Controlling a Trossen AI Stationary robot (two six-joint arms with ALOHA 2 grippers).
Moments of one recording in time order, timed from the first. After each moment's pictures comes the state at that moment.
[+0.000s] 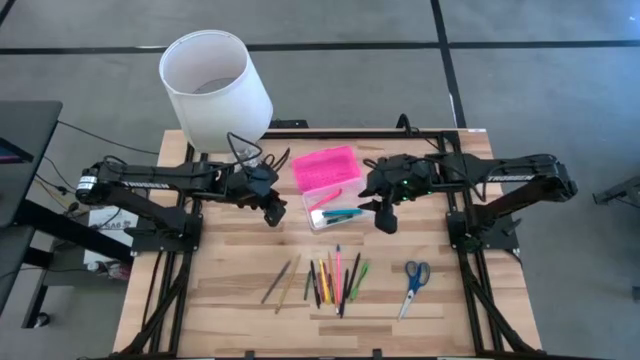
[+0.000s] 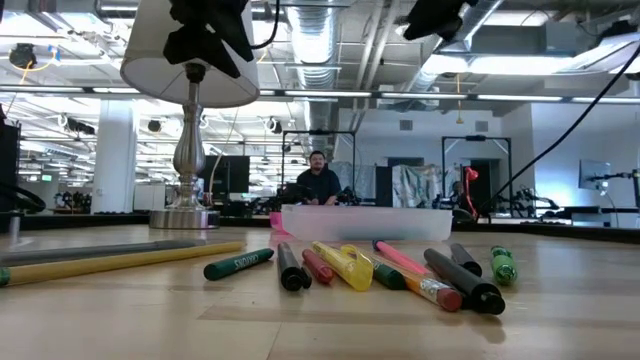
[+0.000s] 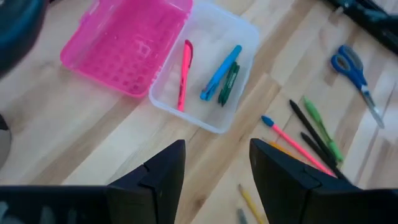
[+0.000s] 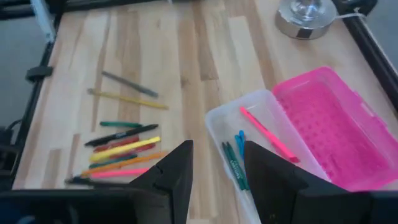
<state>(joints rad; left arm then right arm) -0.01 1.26 1.18 -0.79 -0.22 -0.67 0.02 1.27 1.26 -0.75 0.00 0.07</state>
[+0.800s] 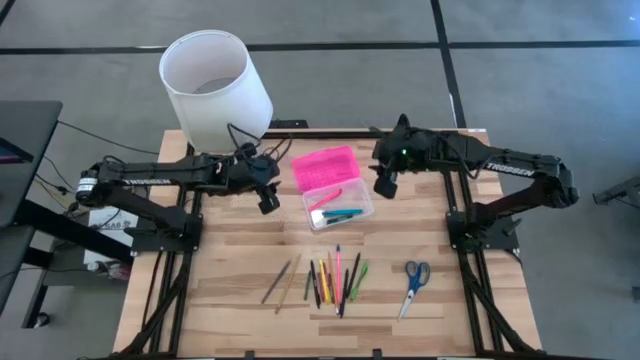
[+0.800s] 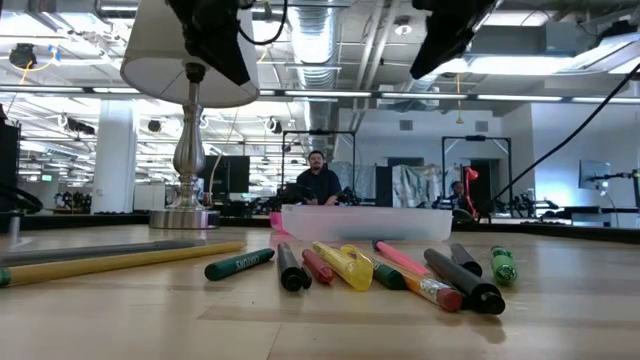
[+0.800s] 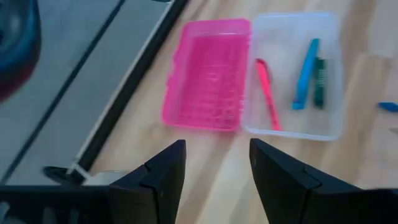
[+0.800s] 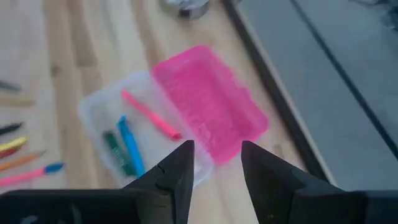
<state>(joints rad) 0.08 1.26 1.18 -0.80 -0.43 -0.14 -0.23 1.26 1.26 -0.80 0.19 -0.08</state>
